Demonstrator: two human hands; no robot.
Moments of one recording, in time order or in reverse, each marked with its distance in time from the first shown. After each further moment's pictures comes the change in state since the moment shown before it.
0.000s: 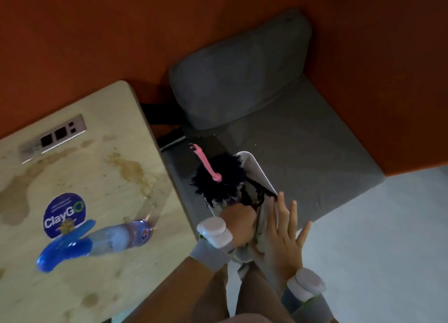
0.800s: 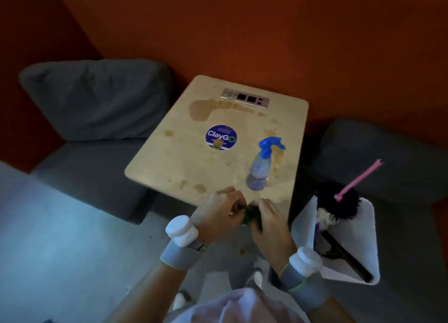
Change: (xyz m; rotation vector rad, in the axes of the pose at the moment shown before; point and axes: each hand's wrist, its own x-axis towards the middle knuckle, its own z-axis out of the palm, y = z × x) left_hand -0.288 -0.073 0.111 -0.586 1.085 -0.362; right_hand -0.088 -0.174 -0.033 0.443 -0.202 -0.950
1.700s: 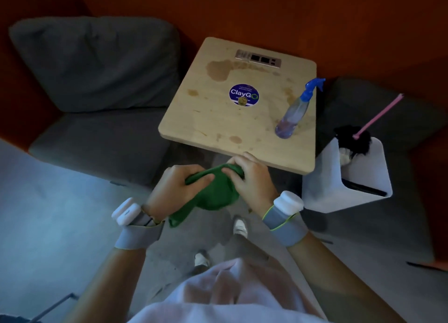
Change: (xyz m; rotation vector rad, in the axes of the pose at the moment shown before) left_hand -0.190 -0.124 -0.111 -0.244 0.073 -0.135; right_hand -0.040 -0.166 0.115 0.016 0.073 -0.052
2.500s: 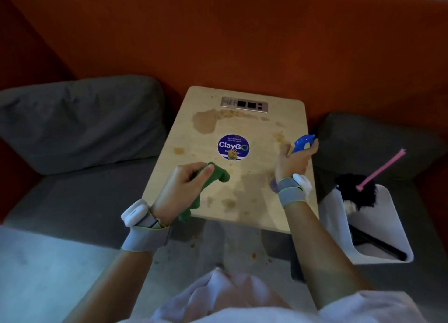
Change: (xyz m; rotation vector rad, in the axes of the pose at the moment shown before) left_hand 0.185 0.050 -0.029 -0.245 0.022 -0.015; right_hand 0.214 0.142 -0.050 0.147 0.843 0.786
